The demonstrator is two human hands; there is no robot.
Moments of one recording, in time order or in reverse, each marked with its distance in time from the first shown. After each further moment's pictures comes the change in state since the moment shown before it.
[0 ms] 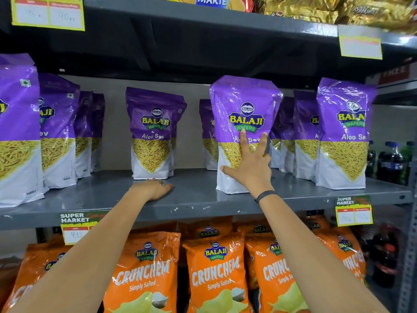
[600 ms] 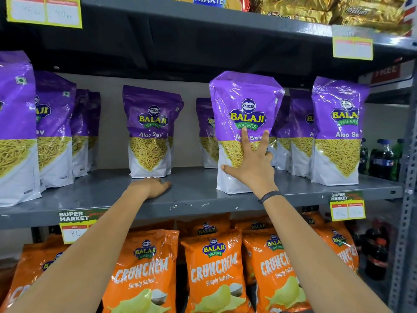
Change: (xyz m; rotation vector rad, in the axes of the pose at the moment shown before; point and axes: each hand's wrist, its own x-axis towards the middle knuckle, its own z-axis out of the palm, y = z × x) left_hand -0.003 0.002 -0.002 -0.074 0.003 -0.013; right_hand -0.010 0.003 -0.014 -0.021 0.010 -0.013
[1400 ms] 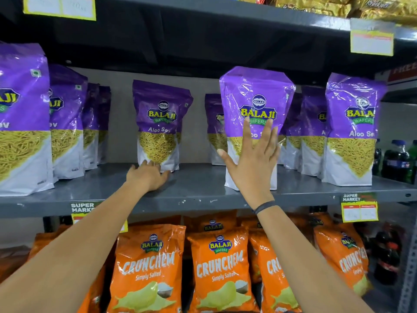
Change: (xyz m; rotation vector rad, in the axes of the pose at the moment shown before) left_hand -0.017 -0.014 -0.011 0.211 0.231 0.000; right_hand -0.021 -0.030 0.012 0.000 0.344 -0.106
